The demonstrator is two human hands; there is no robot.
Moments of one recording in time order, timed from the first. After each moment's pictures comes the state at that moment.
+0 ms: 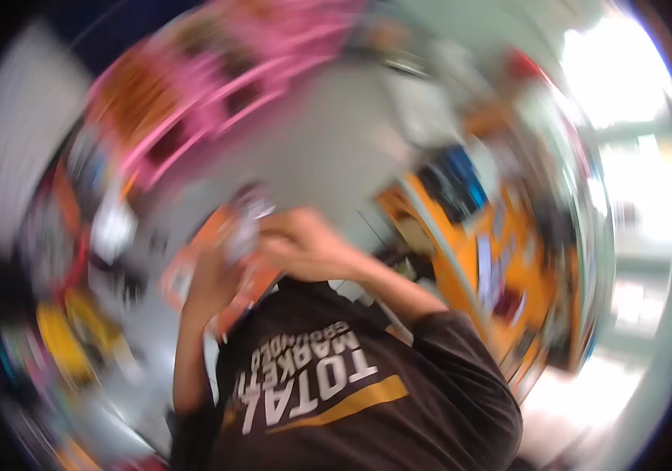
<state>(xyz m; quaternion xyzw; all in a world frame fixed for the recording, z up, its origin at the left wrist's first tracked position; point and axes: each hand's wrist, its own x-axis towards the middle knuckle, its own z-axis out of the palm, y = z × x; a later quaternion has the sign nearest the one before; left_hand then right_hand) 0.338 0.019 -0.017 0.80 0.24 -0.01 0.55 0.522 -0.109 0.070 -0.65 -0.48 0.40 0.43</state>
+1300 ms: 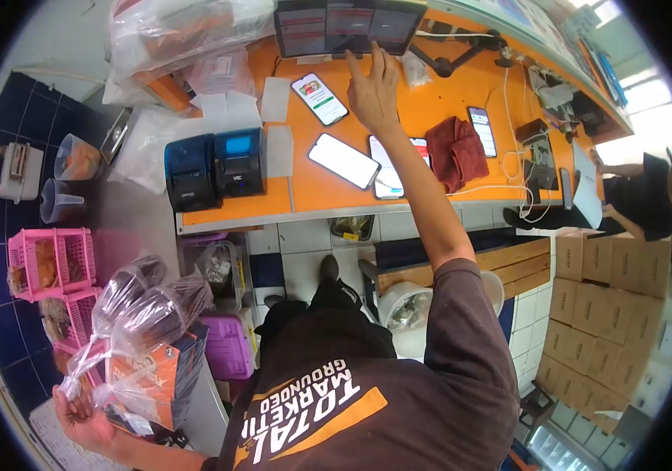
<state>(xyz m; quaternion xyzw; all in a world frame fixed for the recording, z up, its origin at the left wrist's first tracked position) 0.515 -0.171 0.180 0.56 0.23 0.31 0.73 0.848 -0.788 -0.077 -0.91 -0.05 -0.40 0.03</state>
